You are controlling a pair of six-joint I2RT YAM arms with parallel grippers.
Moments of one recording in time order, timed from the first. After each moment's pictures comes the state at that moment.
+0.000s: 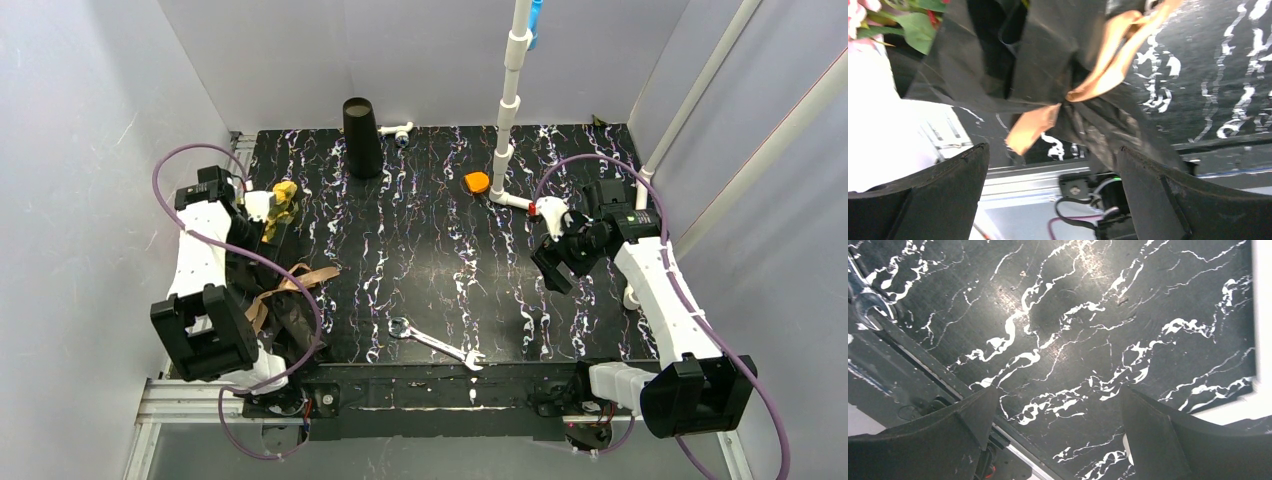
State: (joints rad) left arm 0.28 1.45 1.30 -1.25 0.10 0.46; right arm 0.15 1.16 1.08 -1.10 -0.32 -0.70
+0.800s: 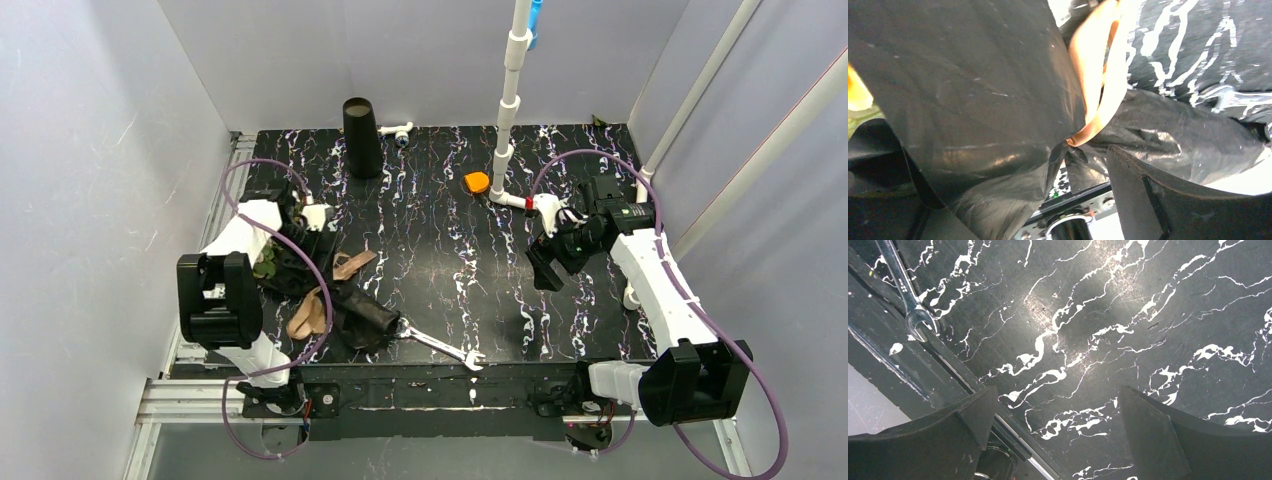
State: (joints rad) left arm 0.04 1.63 1.14 -1.06 0.28 0.30; right arm 0.15 1.22 1.10 -1.10 -0.44 -0.65
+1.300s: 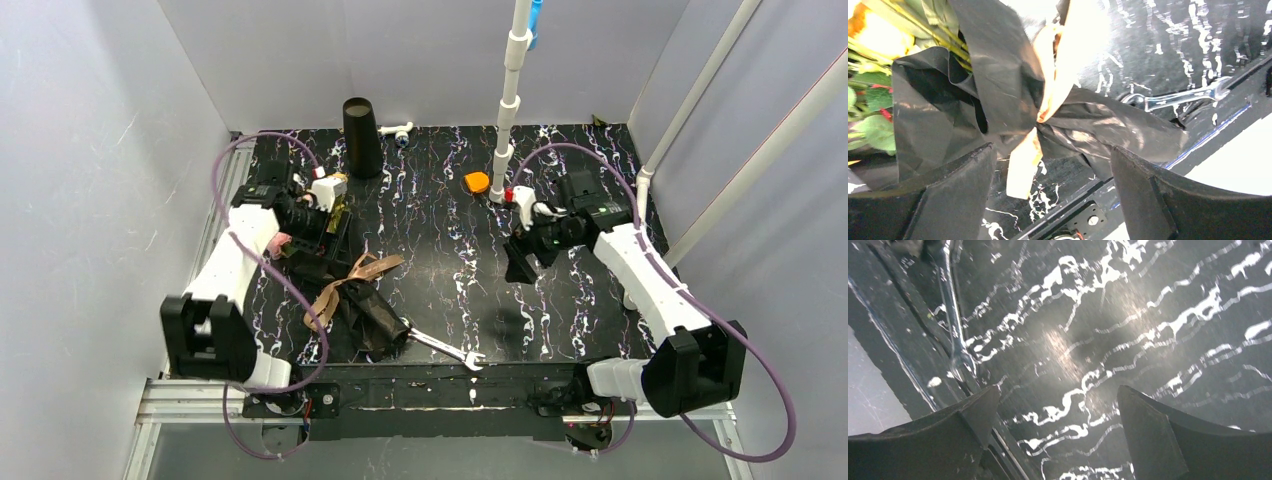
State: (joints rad) left arm -0.09 1.50 1.23 -1.04 0.46 0.26; right arm 0.26 1.26 1.10 -0.97 -0.59 -0.57
